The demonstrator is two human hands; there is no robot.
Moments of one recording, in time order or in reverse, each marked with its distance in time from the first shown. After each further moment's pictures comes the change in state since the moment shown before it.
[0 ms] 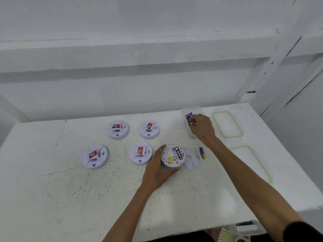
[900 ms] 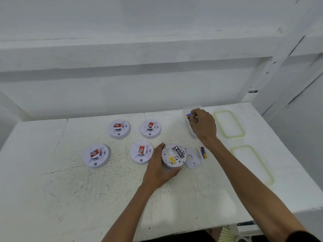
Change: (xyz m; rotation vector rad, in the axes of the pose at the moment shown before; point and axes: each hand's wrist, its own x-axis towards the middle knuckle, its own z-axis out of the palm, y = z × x) left_hand 0.001 -0.001 0.002 0.017 0.048 0.053; right_hand -0.013 -0.029 -0.017 0.059 0.187 0.006
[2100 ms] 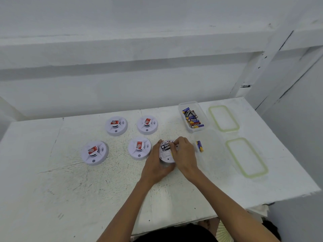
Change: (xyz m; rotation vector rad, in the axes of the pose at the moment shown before) left_hand -0.005 -0.010 -0.002 -0.016 -0.060 0.052; right_hand -0.129 -0.036 0.047 0.132 -0.110 0.152
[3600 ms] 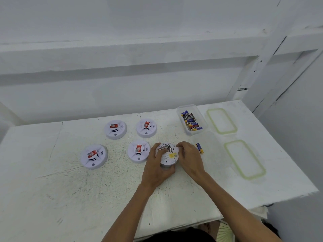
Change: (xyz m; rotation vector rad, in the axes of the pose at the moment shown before) left_hand 0.000 0.004 0.002 0.201 0.118 0.221; right_hand 0.001 0.033 -0.013 -0.069 -0.012 -0.127
